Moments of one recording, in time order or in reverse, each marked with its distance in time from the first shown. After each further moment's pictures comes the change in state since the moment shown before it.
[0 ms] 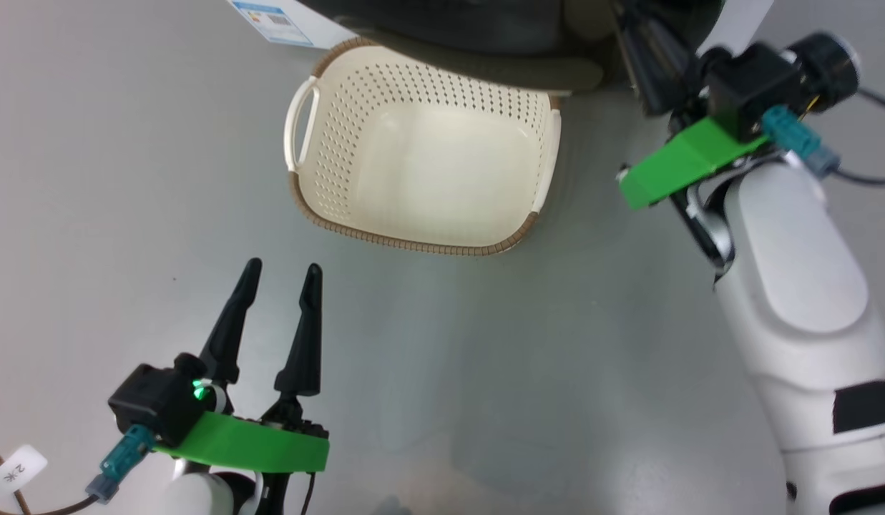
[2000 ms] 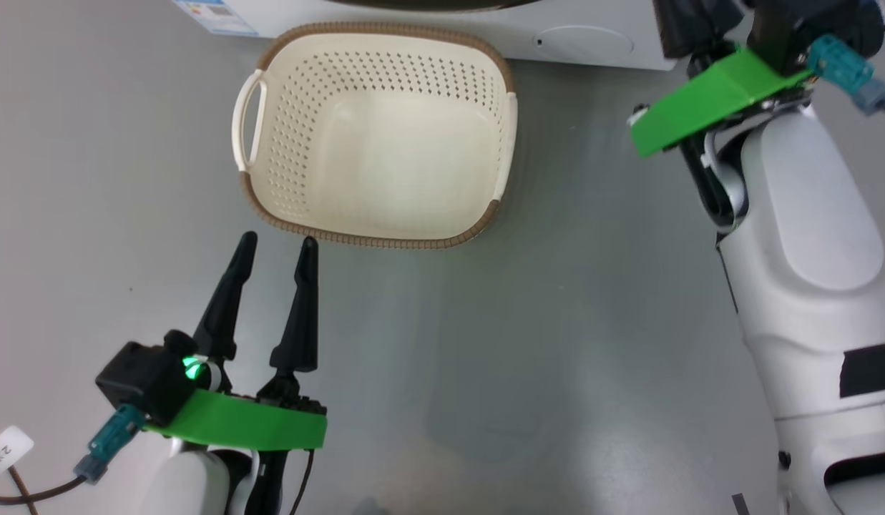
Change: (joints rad) left arm -0.058 -0.003 -0.003 0.002 -0.037 0.000 0.000; right arm -0.118 0.026 -0.062 0.092 0.076 0.006 -0.001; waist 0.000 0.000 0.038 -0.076
